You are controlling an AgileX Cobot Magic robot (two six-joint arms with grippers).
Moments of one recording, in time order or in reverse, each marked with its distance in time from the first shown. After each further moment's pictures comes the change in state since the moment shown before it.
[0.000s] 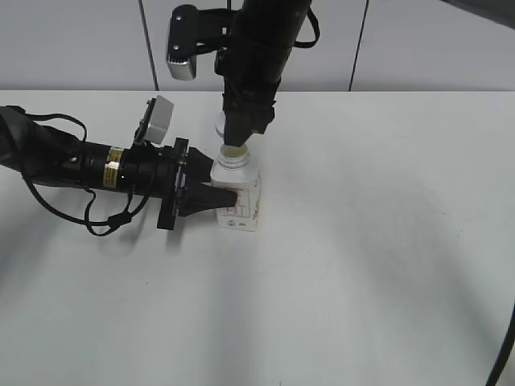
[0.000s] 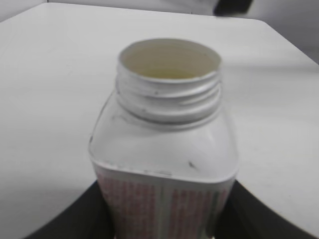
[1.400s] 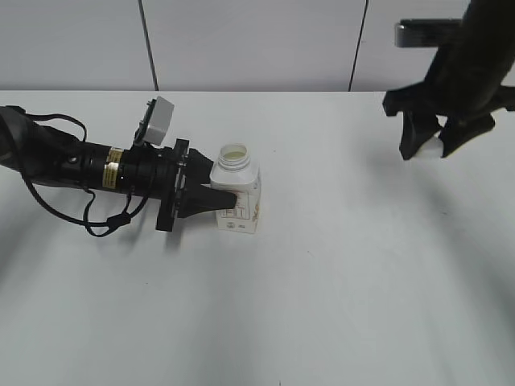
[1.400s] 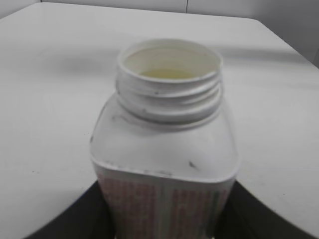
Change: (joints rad) left arm 0.000 0.000 0.000 0.013 -0.007 0.000; right arm -0.365 -0.393 0.667 -0.138 -0.157 1.205
